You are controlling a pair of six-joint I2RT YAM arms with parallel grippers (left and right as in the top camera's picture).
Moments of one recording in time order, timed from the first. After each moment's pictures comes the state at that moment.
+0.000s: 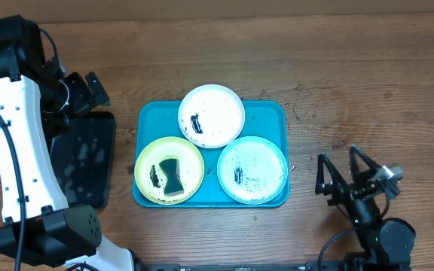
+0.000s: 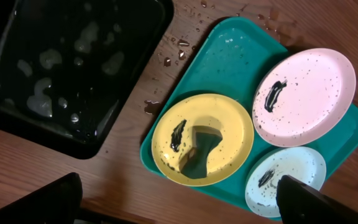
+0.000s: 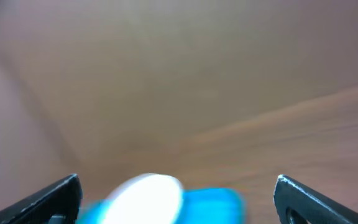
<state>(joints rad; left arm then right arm) 0.27 1.77 2.03 -1.69 0.15 -0.31 0.05 0.01 0.02 0.14 -0.30 0.57</state>
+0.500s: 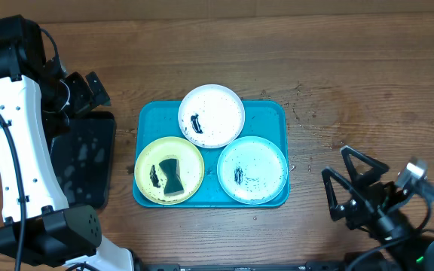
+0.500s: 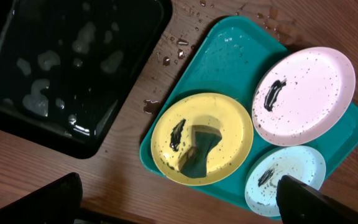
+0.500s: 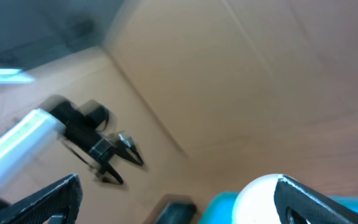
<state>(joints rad) 0.27 1.77 2.02 -1.69 0.15 -0.31 0.05 0.20 0.55 -0.19 -0.58 0.74</state>
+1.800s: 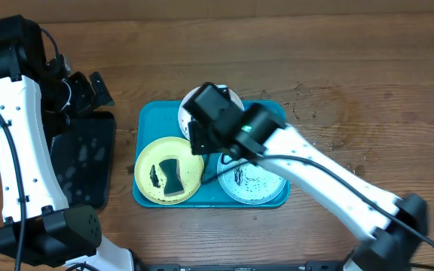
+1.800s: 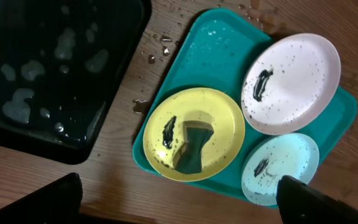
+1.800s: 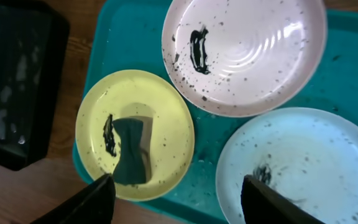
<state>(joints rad) 0.27 1.77 2.02 -1.69 0.21 -0.25 0.87 1.80 1.68 -1.00 0.06 0.68</state>
